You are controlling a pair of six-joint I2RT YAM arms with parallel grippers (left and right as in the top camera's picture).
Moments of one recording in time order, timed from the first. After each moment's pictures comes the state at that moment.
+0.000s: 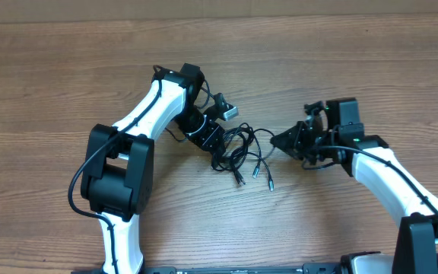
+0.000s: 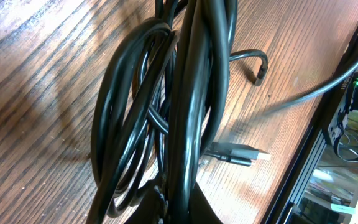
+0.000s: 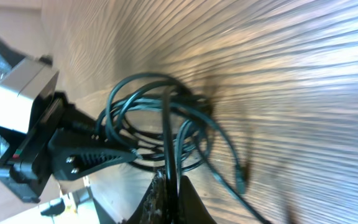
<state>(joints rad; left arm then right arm) -0.32 2.10 1.55 -1.16 0.65 0.48 0.12 1.51 0.80 -0.33 -0.72 0.67</state>
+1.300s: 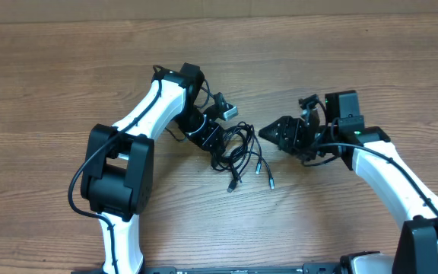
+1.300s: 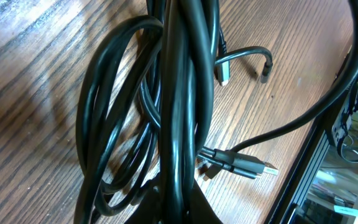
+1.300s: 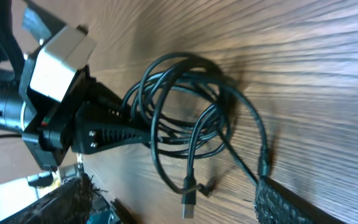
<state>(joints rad) -0.32 2.10 1.55 -1.15 0.64 0.48 0.16 1.51 0.88 -0.44 -0.77 0.53</state>
